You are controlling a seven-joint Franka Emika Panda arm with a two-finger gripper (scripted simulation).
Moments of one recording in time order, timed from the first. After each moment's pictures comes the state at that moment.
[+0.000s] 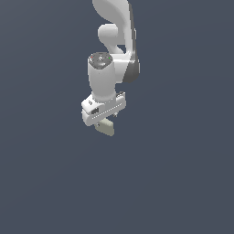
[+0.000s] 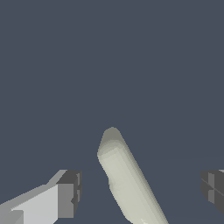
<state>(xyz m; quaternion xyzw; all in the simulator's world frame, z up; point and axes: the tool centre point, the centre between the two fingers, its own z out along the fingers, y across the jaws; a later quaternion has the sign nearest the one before) -0.038 -0.050 0.158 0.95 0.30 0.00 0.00</state>
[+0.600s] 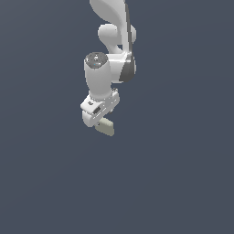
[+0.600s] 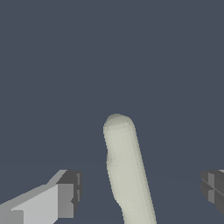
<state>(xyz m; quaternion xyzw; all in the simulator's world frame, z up) -0.055 -0.063 0.151 0.90 0.43 0.00 0.00</state>
